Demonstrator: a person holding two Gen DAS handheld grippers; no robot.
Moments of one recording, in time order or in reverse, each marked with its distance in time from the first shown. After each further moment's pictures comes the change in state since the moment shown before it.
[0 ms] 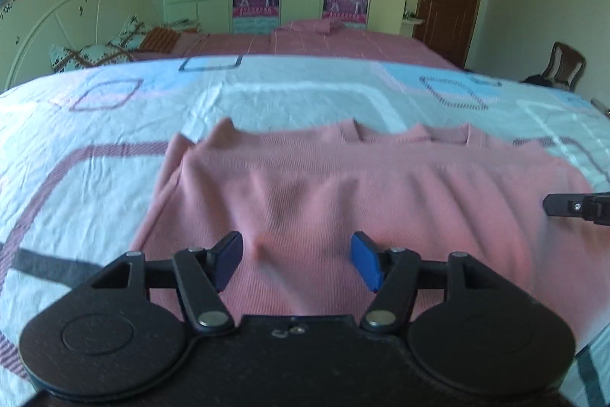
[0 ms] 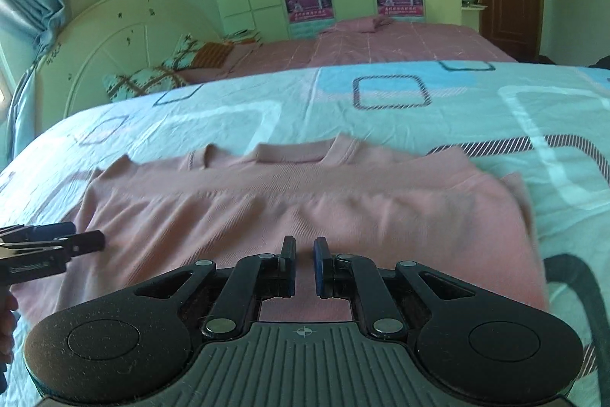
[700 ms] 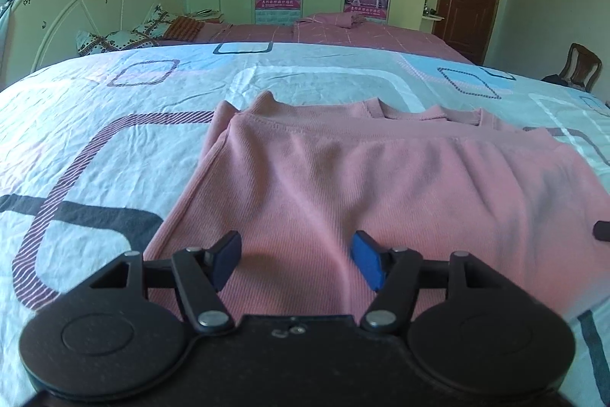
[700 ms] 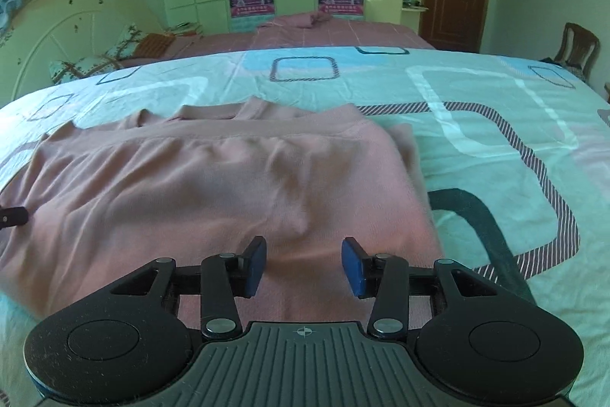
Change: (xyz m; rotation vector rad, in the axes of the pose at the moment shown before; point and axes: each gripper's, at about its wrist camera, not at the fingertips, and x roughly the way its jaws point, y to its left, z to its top) left arm -0.041 0.014 -0.026 -0.035 0.007 0.041; right arm -0.052 -0.024 -0.052 -0.001 -0.004 -0.215
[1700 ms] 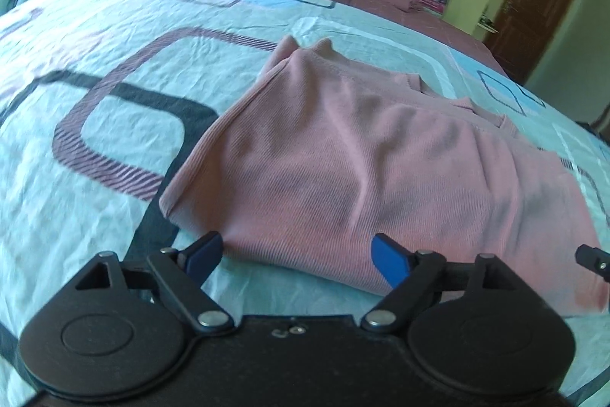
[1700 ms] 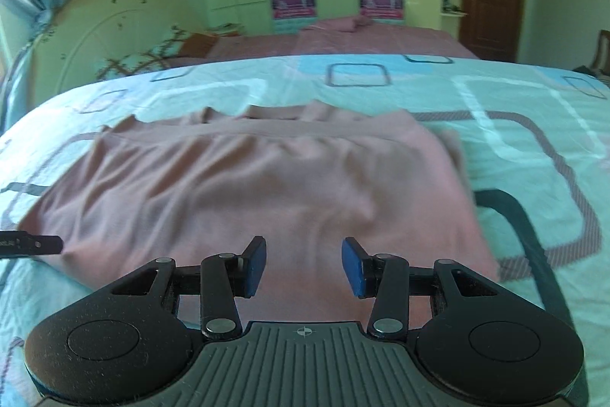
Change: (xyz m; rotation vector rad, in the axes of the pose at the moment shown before) left arm -0.031 0.020 -0.025 -0.309 0.150 0.041; right arm -0.025 0.028 0.002 -0.036 -0.004 0.150
